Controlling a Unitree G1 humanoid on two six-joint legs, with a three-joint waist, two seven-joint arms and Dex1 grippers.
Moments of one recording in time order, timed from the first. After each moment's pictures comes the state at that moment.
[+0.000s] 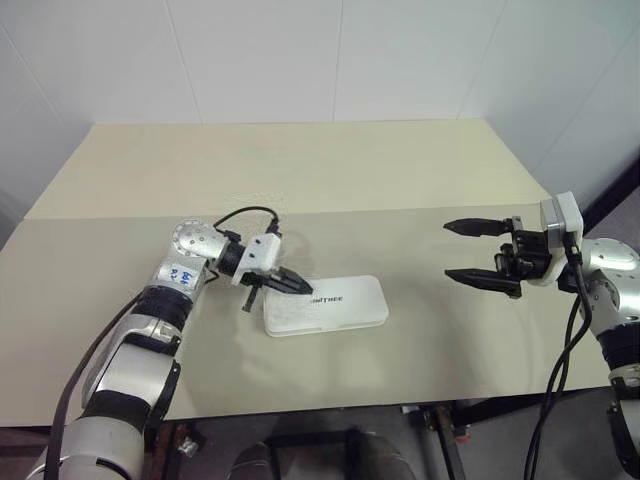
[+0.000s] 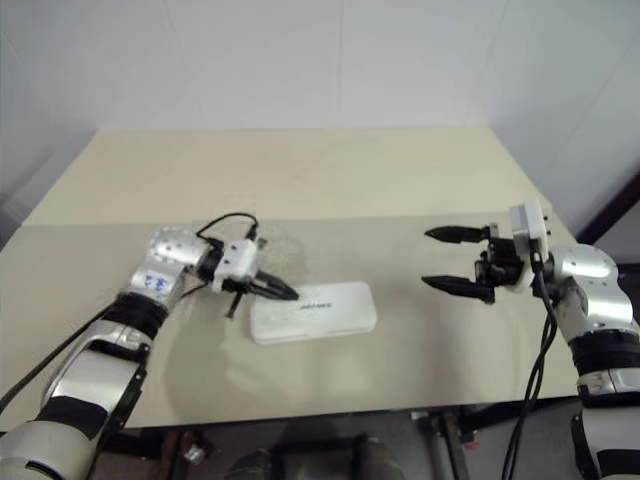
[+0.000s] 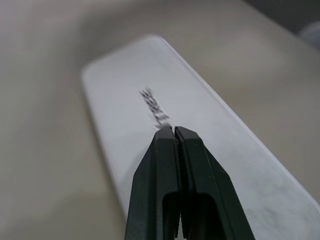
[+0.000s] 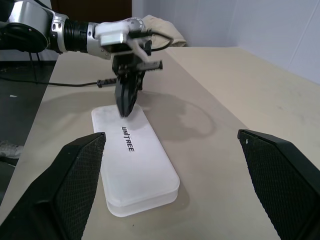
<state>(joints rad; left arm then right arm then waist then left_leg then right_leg) -0.92 0.51 -0.22 0.71 -0.23 -0.30 -1.50 -0.69 -0.88 0.11 0.56 0.81 -0.09 1.54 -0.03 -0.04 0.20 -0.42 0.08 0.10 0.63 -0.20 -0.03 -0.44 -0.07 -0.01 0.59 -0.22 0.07</state>
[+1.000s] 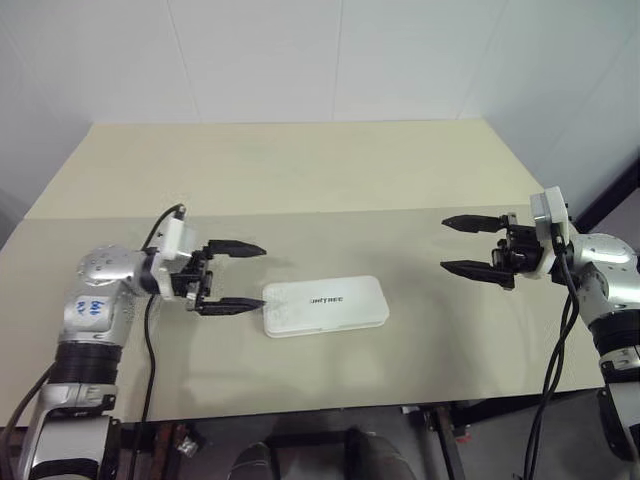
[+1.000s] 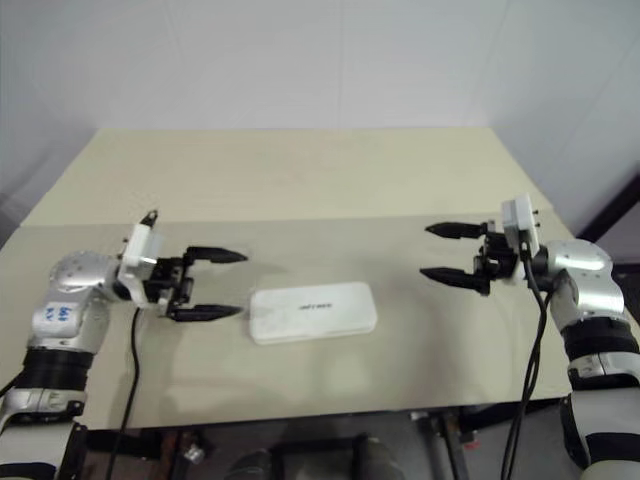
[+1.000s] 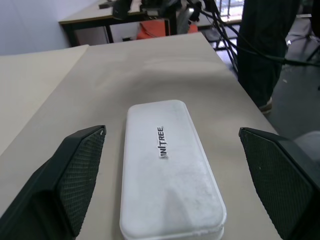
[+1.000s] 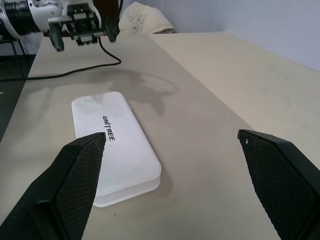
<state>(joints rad) -0.58 0.69 0.11 0.26 -0.50 0.08 -1.45 -0.79 -0.85 0.13 0.72 0.73 -0.10 1.54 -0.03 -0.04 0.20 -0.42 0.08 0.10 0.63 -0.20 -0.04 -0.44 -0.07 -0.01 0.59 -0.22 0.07</state>
